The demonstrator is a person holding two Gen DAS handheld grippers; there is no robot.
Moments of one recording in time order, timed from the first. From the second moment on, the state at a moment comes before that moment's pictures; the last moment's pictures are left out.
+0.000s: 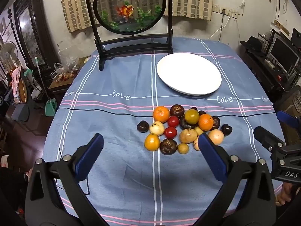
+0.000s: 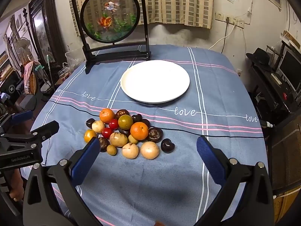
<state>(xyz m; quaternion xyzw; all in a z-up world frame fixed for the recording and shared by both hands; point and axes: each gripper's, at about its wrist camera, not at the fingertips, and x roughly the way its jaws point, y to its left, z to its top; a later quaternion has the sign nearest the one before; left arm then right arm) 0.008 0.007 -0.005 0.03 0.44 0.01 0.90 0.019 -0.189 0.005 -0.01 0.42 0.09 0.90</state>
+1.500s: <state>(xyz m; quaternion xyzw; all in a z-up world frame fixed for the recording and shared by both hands) 0.009 0.007 -0.005 0.01 0.44 0.00 0.90 0.019 -0.190 0.010 0.01 0.42 0.10 0.90</state>
